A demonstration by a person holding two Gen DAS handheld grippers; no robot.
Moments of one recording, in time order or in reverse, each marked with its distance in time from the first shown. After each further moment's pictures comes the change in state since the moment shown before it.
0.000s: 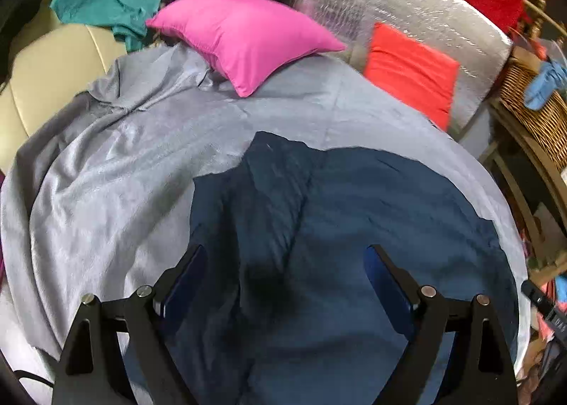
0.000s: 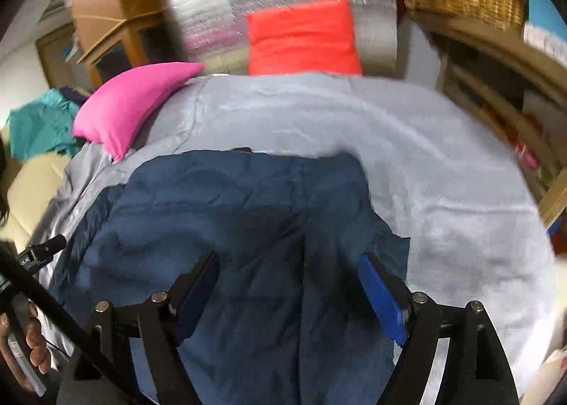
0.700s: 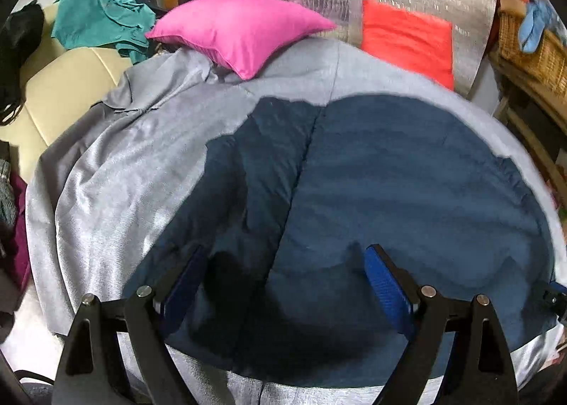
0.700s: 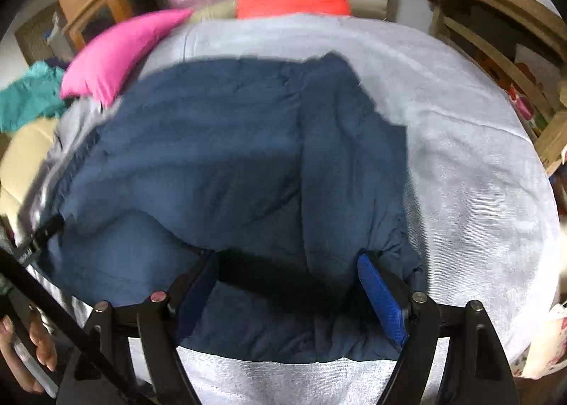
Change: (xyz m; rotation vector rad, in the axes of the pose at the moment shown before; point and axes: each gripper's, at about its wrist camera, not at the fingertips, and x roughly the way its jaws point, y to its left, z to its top) left arm -0.002 -0.010 -0.043 0.109 0.007 0.104; right arm 0.005 -0.005 -0.065 0.071 0.181 -0.026
